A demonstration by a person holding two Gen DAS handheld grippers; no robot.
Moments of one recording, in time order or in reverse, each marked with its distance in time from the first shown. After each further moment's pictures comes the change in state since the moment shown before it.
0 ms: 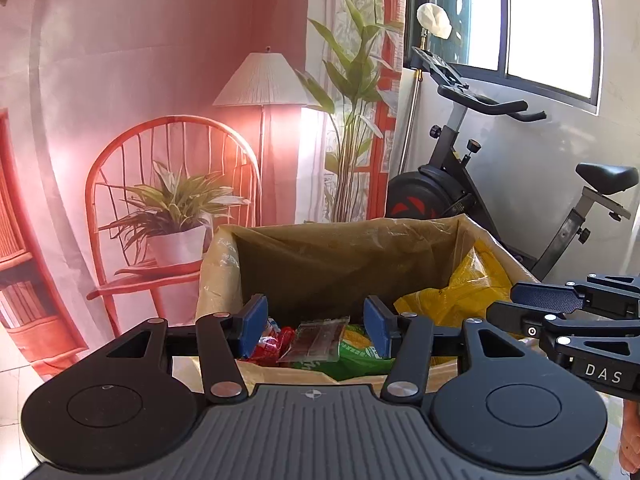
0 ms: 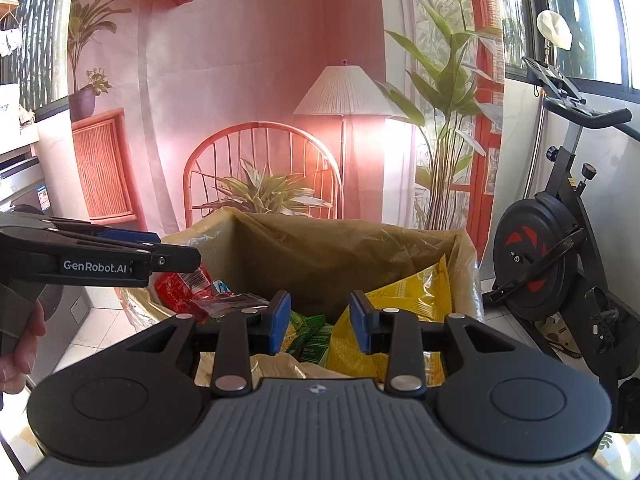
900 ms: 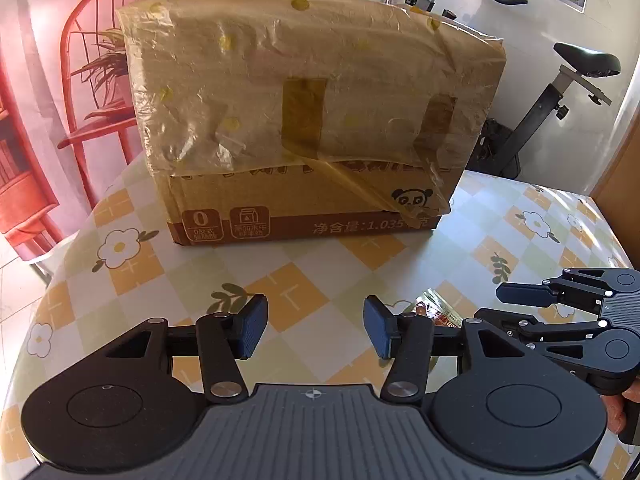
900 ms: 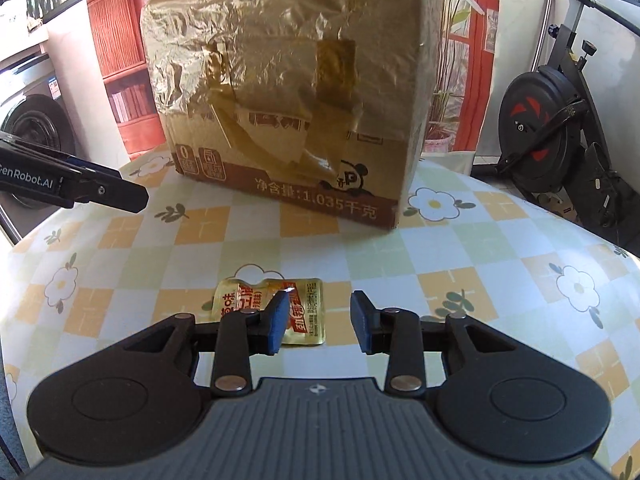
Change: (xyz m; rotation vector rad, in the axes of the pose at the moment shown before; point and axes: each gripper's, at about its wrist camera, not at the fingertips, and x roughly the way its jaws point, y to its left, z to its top) left arm -0.008 -0.047 -0.167 -0.012 0.338 -0.069; right arm -0.035 -0.019 -0.198 -0.042 0.352 0.034
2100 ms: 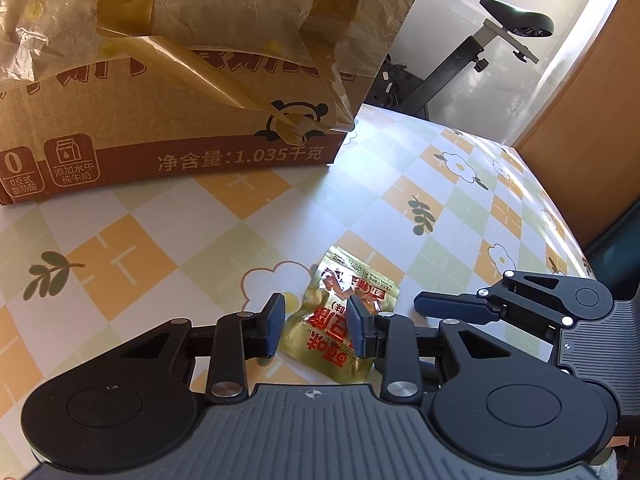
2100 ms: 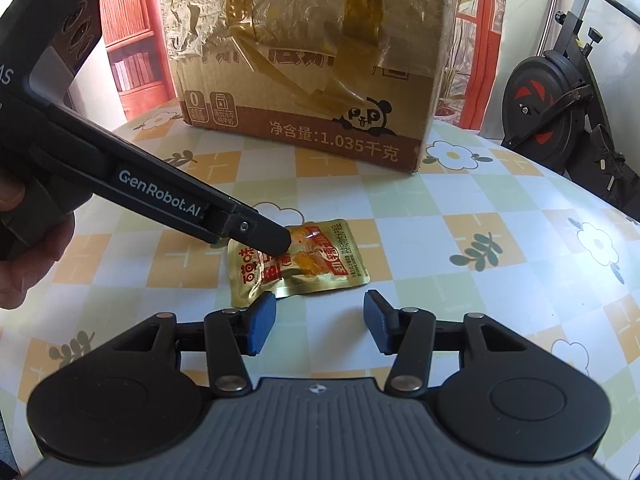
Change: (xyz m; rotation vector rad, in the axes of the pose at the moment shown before) left arm 0.075 -0.030 -0.025 0.056 0.116 -0.329; right arm 0.008 0.021 -0.031 0.002 0.028 -0.012
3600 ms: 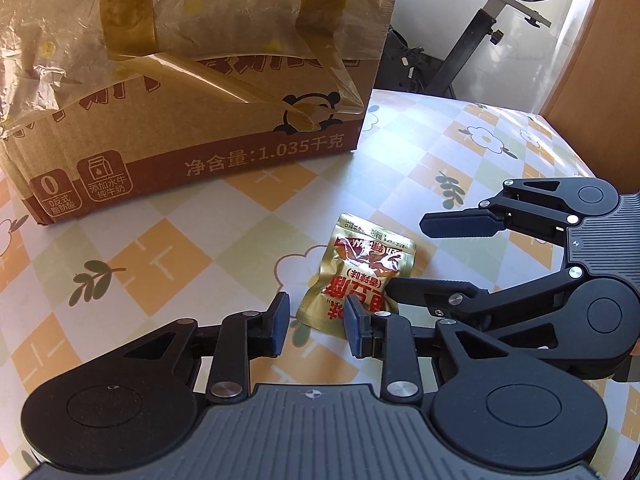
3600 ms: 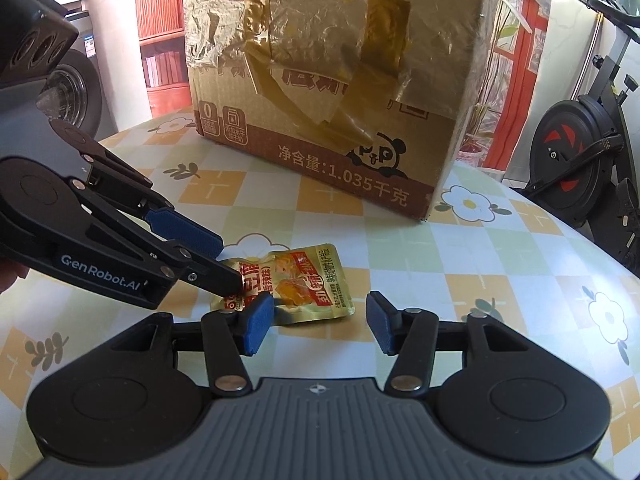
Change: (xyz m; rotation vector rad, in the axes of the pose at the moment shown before) left arm -0.011 -0.009 -0.006 0.100 0.012 0.153; right arm 0.015 -0.020 0.018 -0.124 -0.069 0.057
